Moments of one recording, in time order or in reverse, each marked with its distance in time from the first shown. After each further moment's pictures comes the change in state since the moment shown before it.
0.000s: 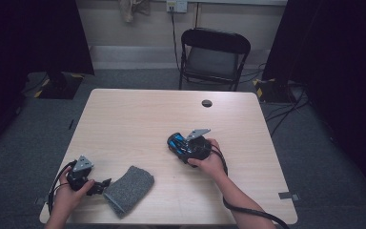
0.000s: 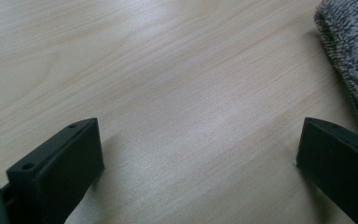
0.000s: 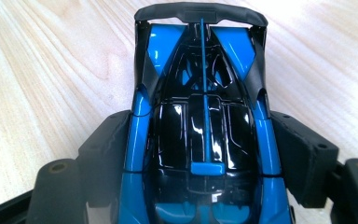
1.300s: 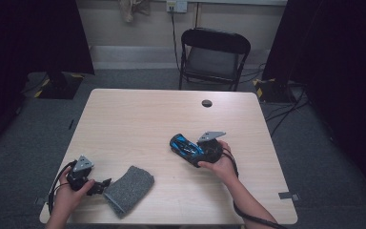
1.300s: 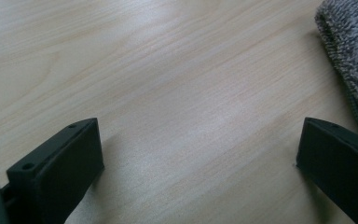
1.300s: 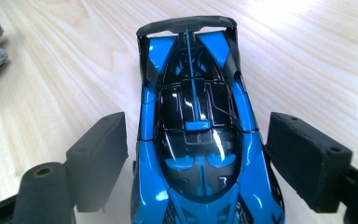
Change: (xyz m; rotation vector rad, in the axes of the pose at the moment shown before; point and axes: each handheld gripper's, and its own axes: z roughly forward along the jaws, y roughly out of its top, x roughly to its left) left arm -0.001 0.000 0.000 0.001 0.005 -0.004; right arm -0.011 -0.023 -0.031 -0.075 0.023 0.062
